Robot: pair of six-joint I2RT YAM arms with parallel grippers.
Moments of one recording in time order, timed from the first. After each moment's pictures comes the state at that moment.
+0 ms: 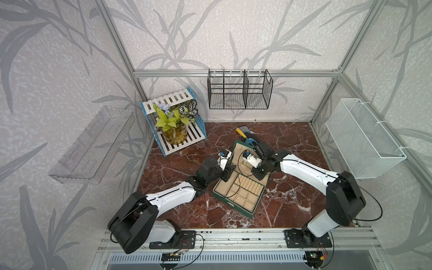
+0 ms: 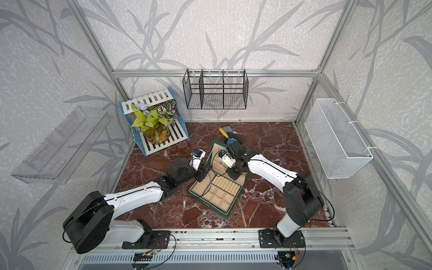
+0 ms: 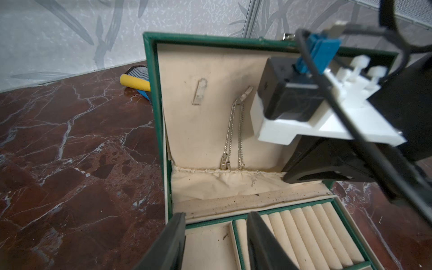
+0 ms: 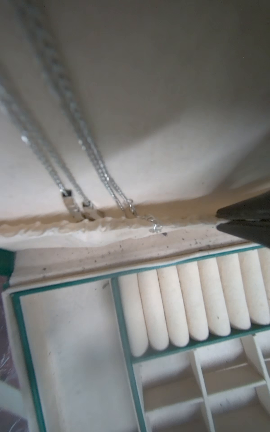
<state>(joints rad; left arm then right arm) -0.68 1.36 0.60 0.35 0.10 -0.13 0.59 1.60 1.13 -0.72 -0.12 -0.20</state>
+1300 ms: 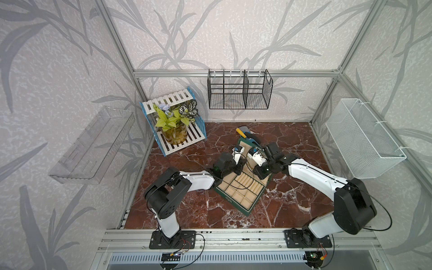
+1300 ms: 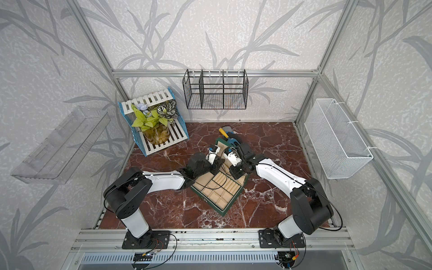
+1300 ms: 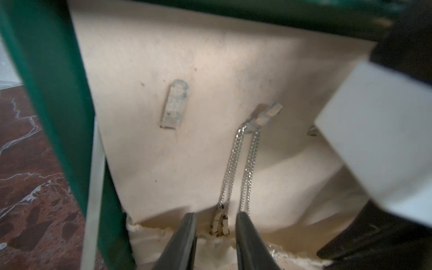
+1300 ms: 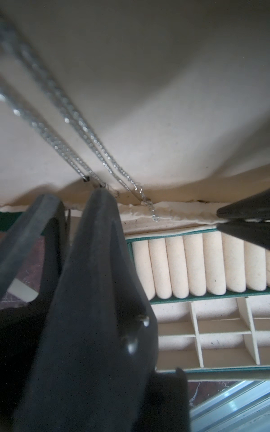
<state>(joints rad) -0.72 1.75 0.83 0.53 0.09 -0.13 0.53 1.50 1.01 -0.56 -0.29 -0.08</state>
